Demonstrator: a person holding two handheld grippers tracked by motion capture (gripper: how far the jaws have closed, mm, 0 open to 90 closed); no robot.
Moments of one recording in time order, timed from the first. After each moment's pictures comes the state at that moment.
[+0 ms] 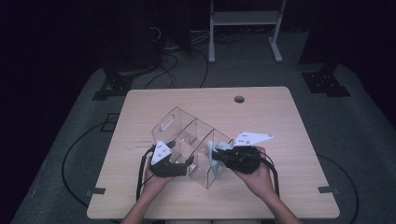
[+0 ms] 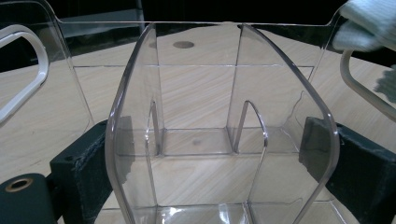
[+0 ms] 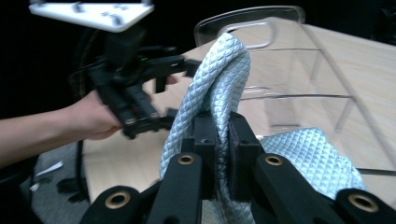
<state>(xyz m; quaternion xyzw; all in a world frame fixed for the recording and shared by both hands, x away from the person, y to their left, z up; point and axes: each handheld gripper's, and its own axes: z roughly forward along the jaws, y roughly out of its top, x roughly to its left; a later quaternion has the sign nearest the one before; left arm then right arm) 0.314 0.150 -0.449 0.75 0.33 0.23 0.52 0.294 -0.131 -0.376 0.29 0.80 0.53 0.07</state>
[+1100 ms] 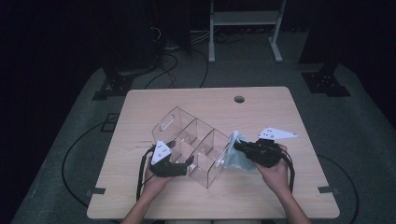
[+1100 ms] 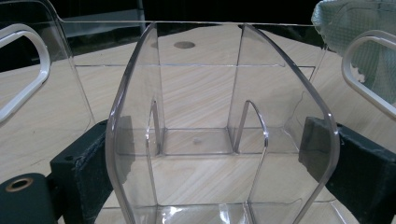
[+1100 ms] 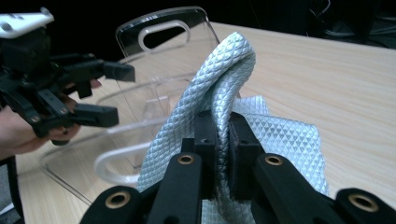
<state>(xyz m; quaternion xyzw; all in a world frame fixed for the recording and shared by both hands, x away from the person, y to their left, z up) 0.314 0.150 -0.450 0.75 0.33 0.23 0.52 0.314 -0.193 -0.395 0.37 0.75 0.53 0.12</state>
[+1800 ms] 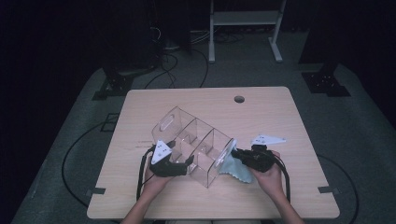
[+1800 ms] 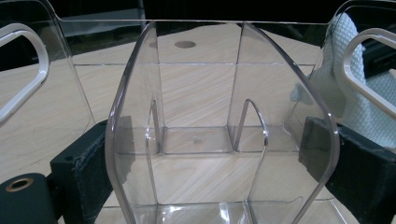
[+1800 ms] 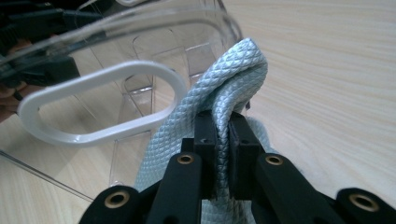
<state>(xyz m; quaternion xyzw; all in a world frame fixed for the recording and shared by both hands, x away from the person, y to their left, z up) 0.315 0.150 -0.450 0.75 0.33 0.23 0.52 0.325 -0.186 -0.442 0.40 0.76 0.49 0.09</state>
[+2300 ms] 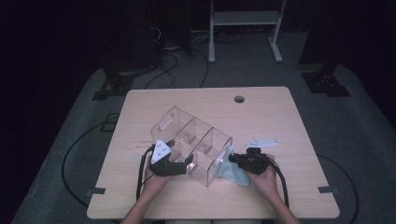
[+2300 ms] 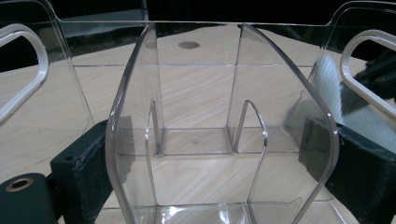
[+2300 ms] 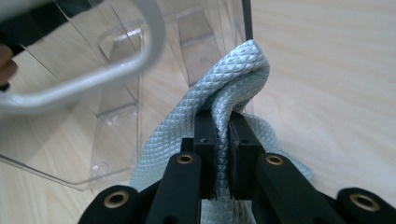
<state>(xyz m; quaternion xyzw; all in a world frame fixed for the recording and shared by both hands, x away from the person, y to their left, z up) 0.316 0.151 -0.450 0.75 0.34 0.24 0.52 0.333 -0.178 -0.472 0.42 0.78 0.47 0.07</state>
